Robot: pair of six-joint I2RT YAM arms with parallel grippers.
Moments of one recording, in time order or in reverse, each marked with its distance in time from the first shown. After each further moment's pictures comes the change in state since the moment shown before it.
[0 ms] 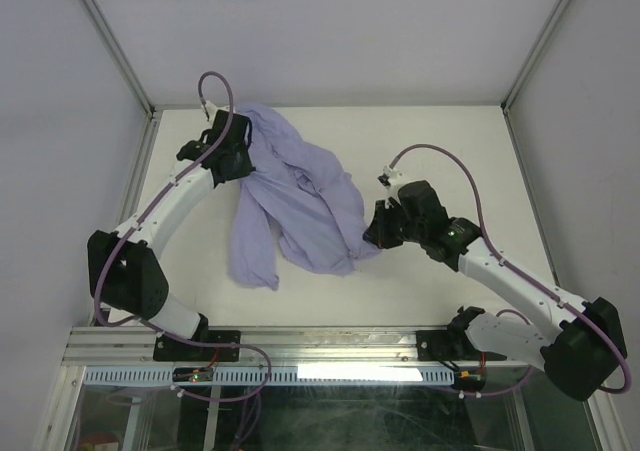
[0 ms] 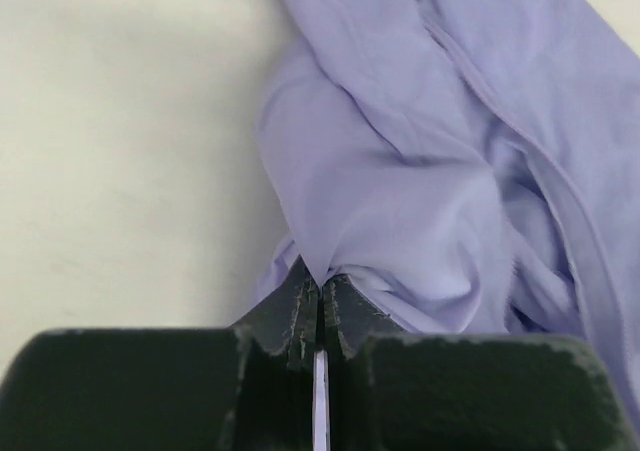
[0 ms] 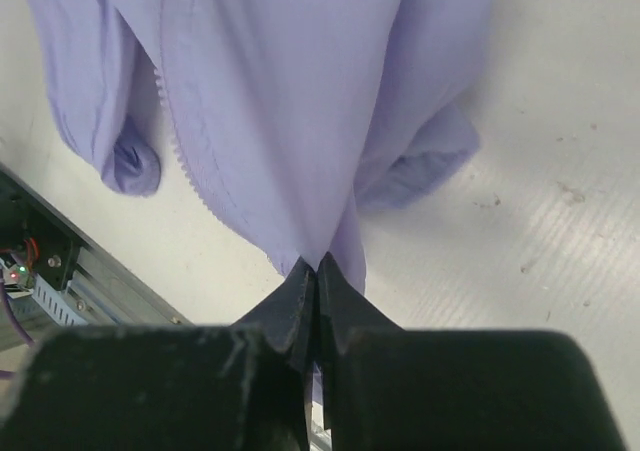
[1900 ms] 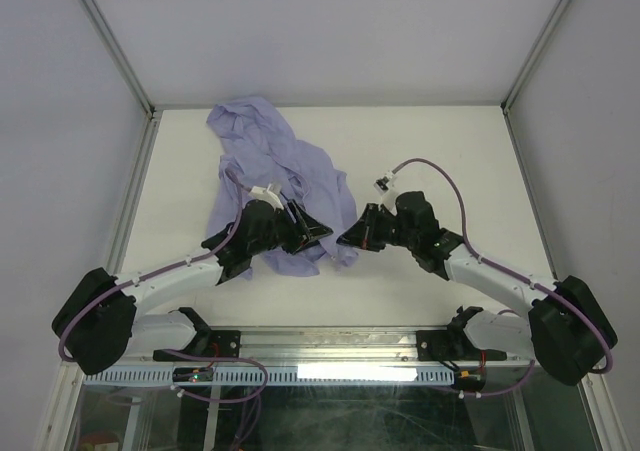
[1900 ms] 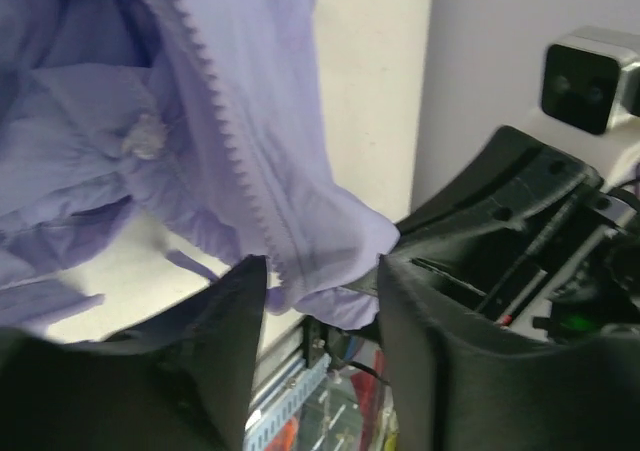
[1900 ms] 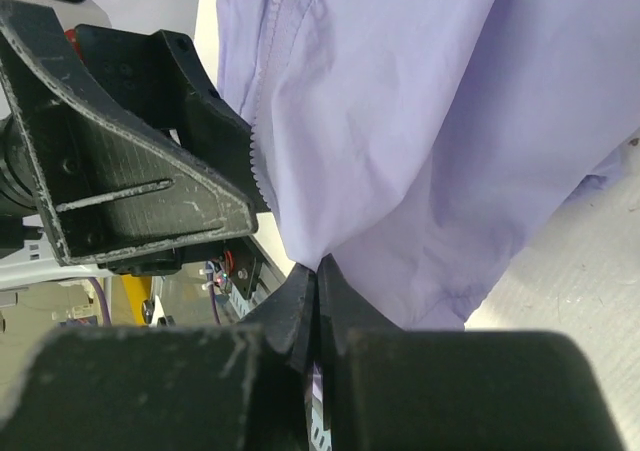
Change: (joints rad) left arm -0.380 -0.314 -0.764 0.853 0.415 -0.663; right arm -0.001 0.096 -0.206 0.517 -0.270 0.426
